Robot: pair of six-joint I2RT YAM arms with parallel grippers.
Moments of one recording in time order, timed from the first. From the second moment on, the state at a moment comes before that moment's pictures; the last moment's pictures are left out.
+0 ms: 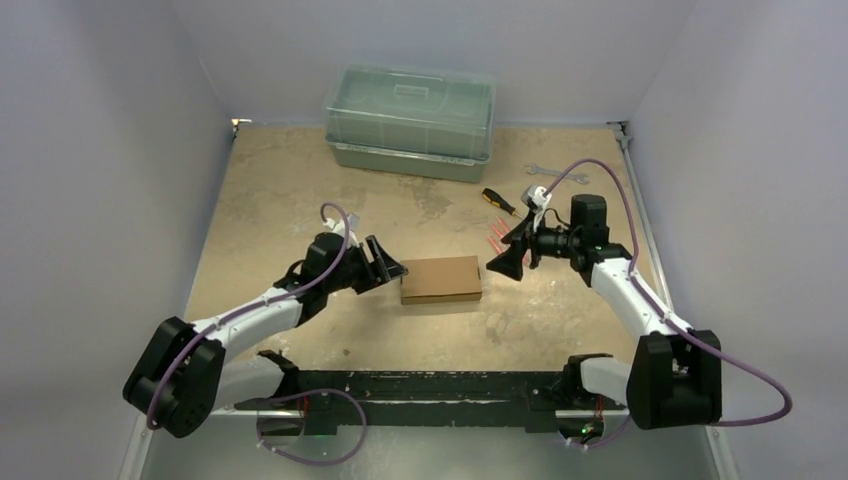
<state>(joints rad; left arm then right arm) -0.51 1.16 0.42 0.19 0.27 -0.92 0.08 1.18 0.70 -0.21 -0.99 -0.30</state>
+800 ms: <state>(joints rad) -0.52 1.36 0.55 0.20 0.27 -0.82 0.23 1.61 0.81 -0.12 -0.93 -0.01</state>
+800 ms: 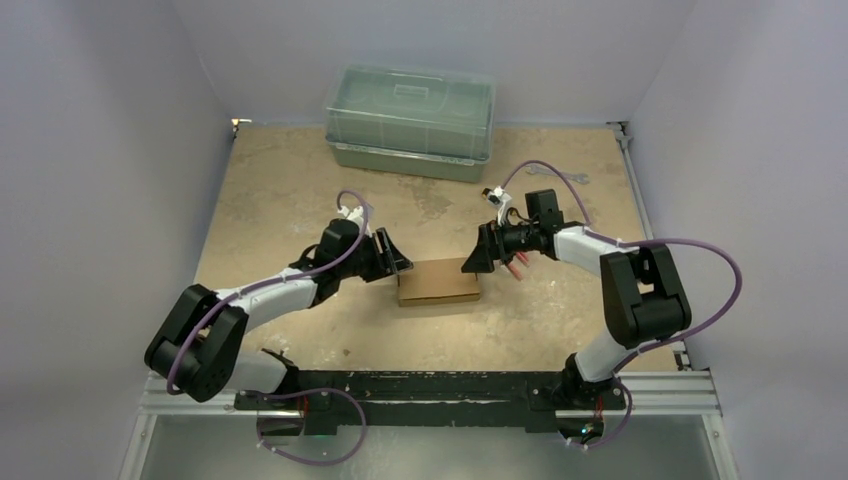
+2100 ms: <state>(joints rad) -0.56 1.38 0.75 0.16 0.28 -0.76 0.24 1.40 0.84 -0.22 -0.96 -0.25</state>
